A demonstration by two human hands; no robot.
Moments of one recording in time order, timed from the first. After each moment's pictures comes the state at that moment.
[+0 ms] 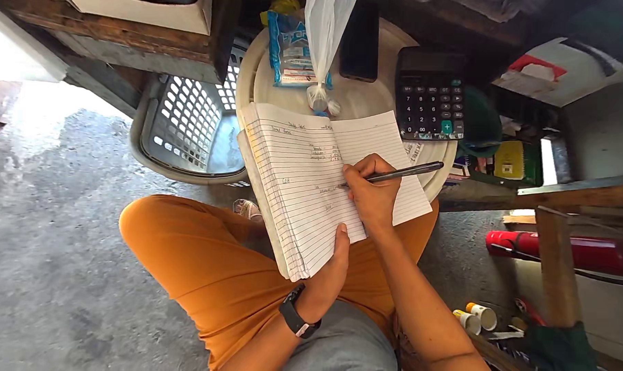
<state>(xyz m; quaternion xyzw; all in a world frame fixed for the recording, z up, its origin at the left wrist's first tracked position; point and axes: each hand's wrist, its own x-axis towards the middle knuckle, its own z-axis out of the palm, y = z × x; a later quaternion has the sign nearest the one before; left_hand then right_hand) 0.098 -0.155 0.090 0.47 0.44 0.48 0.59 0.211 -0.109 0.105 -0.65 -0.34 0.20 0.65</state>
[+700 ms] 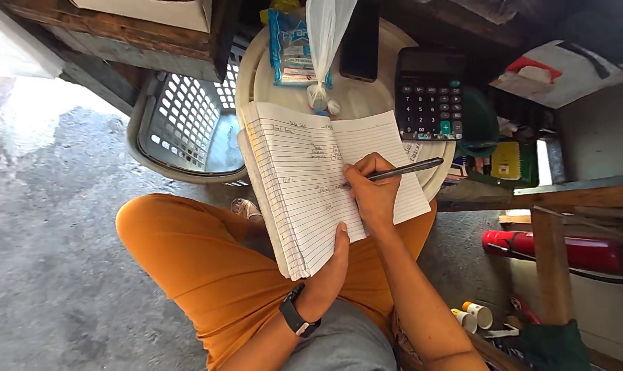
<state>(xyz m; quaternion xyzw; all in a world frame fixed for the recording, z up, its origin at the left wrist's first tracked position) 0.097 -0.154 0.091 0.46 0.43 0.47 0.61 0.215 -0.111 0.104 -0.66 -0.35 0.21 0.64</state>
